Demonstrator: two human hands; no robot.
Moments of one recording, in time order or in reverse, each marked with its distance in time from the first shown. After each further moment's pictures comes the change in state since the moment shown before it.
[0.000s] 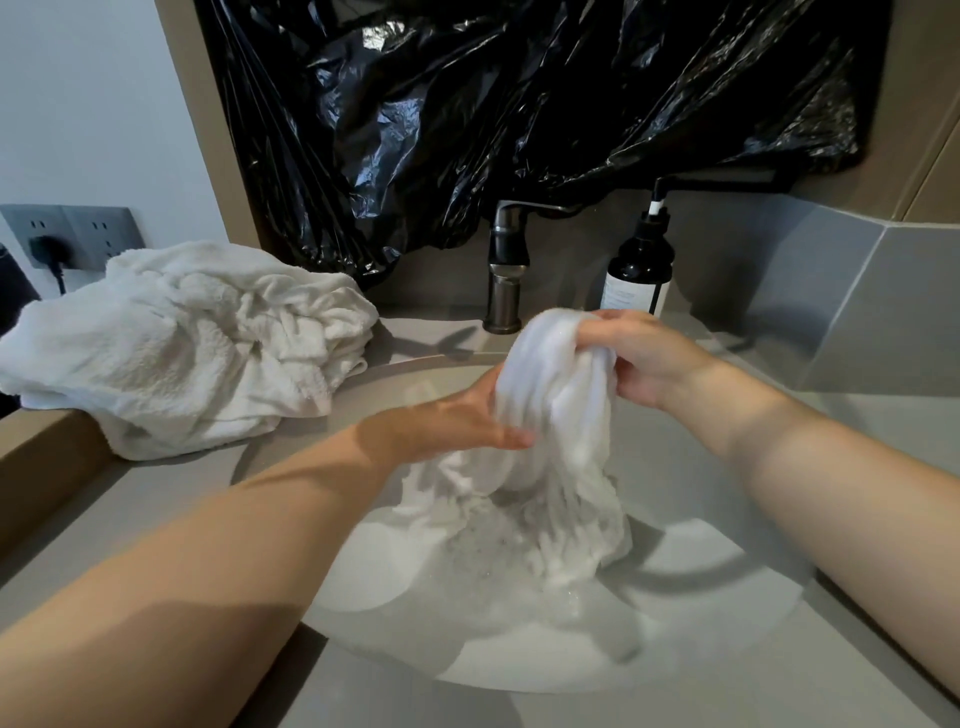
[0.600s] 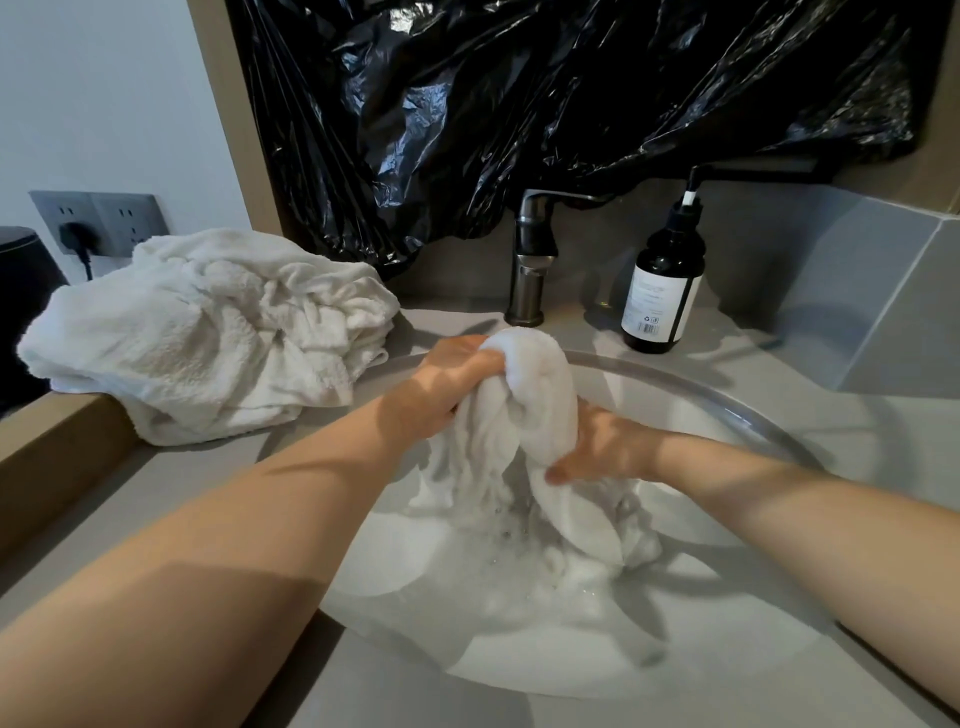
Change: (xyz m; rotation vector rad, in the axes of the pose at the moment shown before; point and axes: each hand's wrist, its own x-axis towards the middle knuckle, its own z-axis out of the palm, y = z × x) left_hand 0.000 -0.001 -0.020 -0.261 0.486 -0.011; right_hand 0.017 0.084 0.009 -0.965 -0.298 0.031
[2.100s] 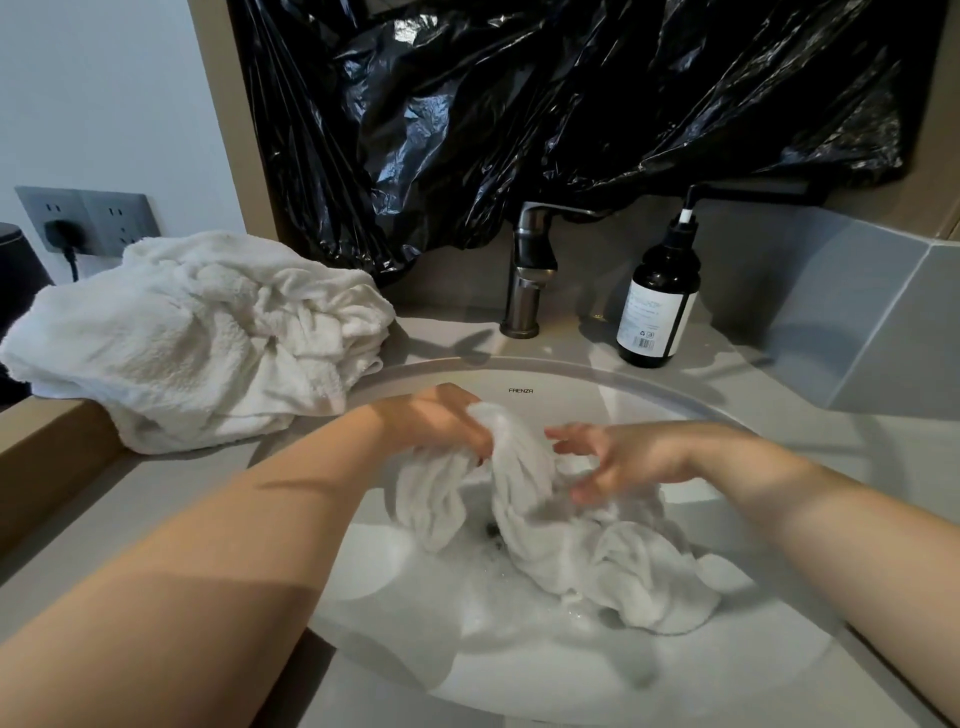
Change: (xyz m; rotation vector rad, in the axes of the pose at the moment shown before) left_hand -0.003 -0.006 -0.013 0.625 -0.215 -0.213; right_hand -0.019 0.001 -0.032 -0.072 -0.388 0.062
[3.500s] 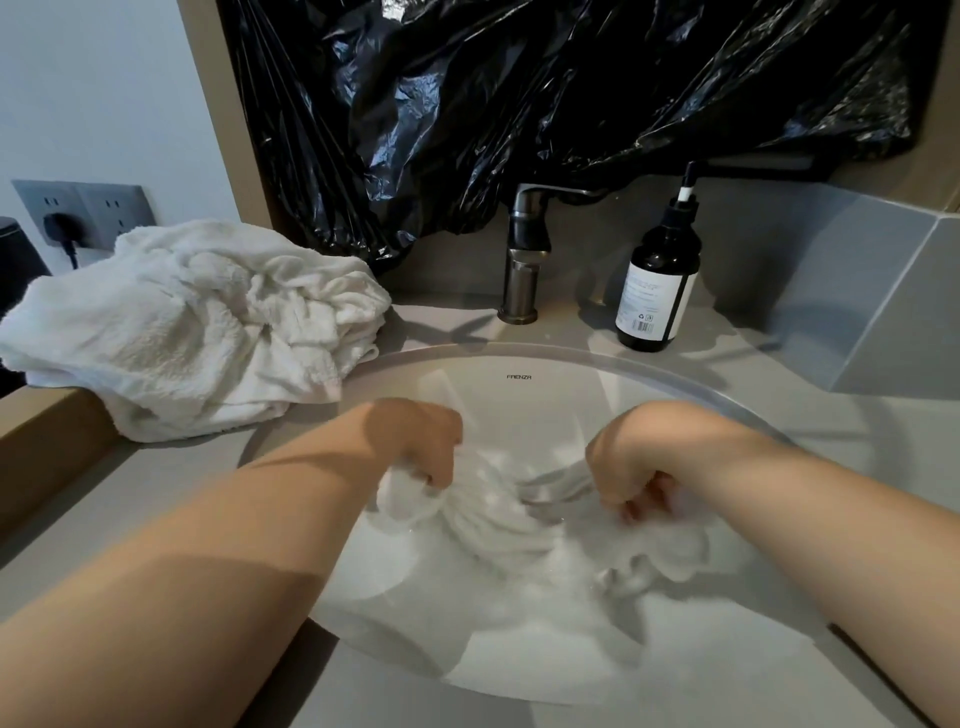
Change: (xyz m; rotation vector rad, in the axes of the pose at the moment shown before) left_hand 0.002 0.000 0.012 0.770 -0.240 -0.147; right_hand -0.007 -0.049 0.014 -0.813 -0.264 0.448
